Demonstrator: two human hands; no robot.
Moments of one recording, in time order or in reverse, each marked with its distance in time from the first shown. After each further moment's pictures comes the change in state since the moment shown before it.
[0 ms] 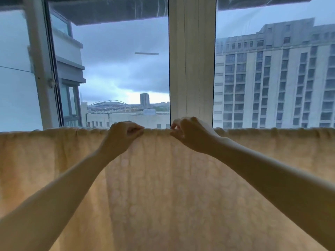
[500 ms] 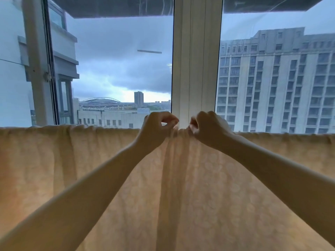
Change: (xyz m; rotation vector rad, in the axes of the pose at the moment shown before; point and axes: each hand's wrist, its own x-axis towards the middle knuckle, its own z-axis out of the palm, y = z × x) left_hand 0.021 0.060 0.026 -0.338 0.103 0.072; right_hand 0.012 -0.002 -0.010 -0.133 0.048 0.225
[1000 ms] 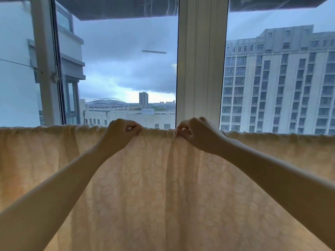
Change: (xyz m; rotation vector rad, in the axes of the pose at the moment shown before) left_hand -0.017 -0.077 -0.072 0.309 -0.095 -0.123; right_hand 0.005 -0.013 0.023 0.154 -0.109 -0.158
